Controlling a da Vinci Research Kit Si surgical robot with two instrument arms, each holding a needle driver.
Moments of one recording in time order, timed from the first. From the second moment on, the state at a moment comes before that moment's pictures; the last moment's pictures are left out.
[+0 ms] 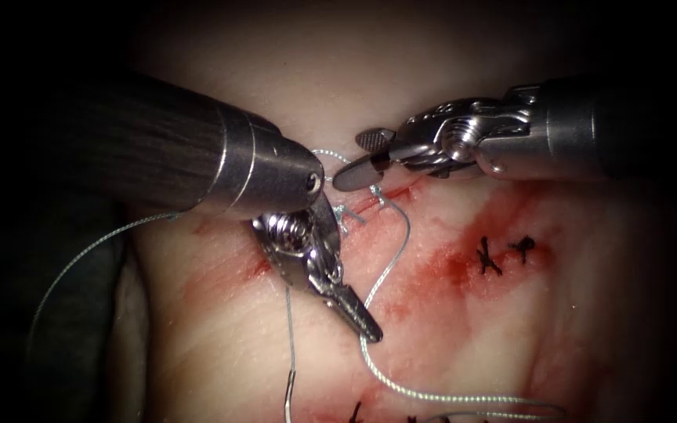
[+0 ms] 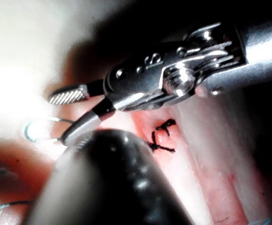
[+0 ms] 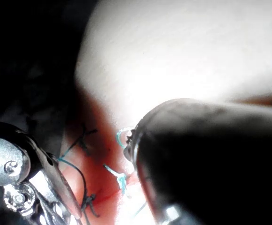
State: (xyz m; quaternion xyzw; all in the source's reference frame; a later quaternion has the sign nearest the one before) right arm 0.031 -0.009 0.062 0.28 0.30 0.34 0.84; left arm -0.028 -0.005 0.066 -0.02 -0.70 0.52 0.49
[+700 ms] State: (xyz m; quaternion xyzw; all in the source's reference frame) right arm 0.031 -0.009 0.063 0.32 0.30 0.32 0.84; left arm -0.028 -0.005 0.065 -0.02 -0.70 0.52 0.49
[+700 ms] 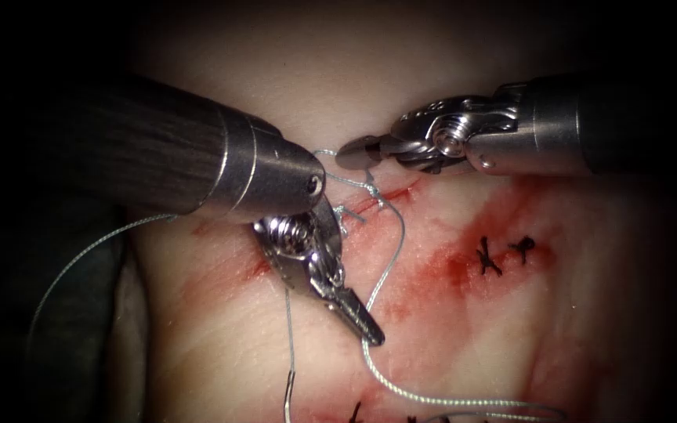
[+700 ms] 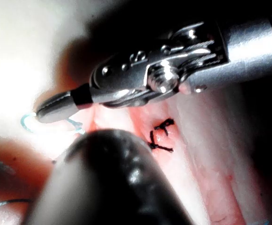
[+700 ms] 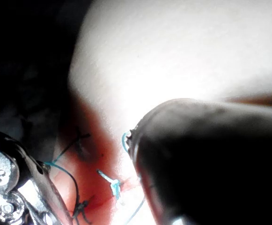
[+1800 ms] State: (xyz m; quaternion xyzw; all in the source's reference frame) right arm 0.030 0.002 0.066 0.13 0.33 0.04 0.94; left arm -0.033 -0.012 0.069 0.08 -0.73 0.51 0.45
